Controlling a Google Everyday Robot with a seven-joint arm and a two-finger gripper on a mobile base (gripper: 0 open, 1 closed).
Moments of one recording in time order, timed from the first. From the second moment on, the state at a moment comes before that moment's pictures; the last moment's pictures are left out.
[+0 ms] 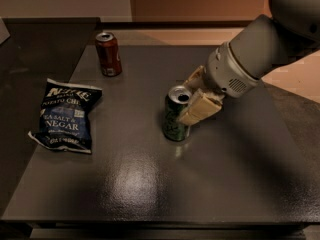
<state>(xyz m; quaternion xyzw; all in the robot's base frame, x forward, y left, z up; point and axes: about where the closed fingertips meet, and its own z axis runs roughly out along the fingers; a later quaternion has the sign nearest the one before) 0.469 -0.060 0.906 -0.65 0.69 0.17 0.26</state>
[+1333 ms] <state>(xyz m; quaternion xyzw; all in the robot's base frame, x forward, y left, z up) 0.462 0.038 0.920 -0.71 0.62 0.21 0.25</state>
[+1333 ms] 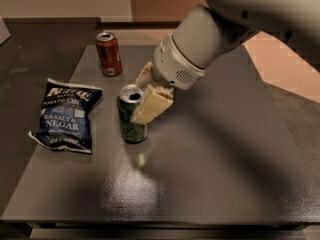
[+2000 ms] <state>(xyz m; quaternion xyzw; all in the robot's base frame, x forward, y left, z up) 0.469 0.075 0.919 -0.74 0.59 0.21 0.25</state>
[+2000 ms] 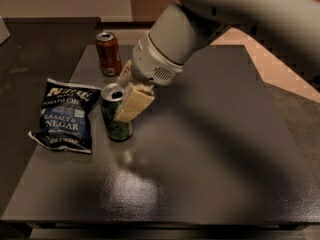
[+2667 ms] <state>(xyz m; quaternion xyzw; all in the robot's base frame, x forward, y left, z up) 0.471 0.092 0.911 -0.75 0.58 0.20 0.24</state>
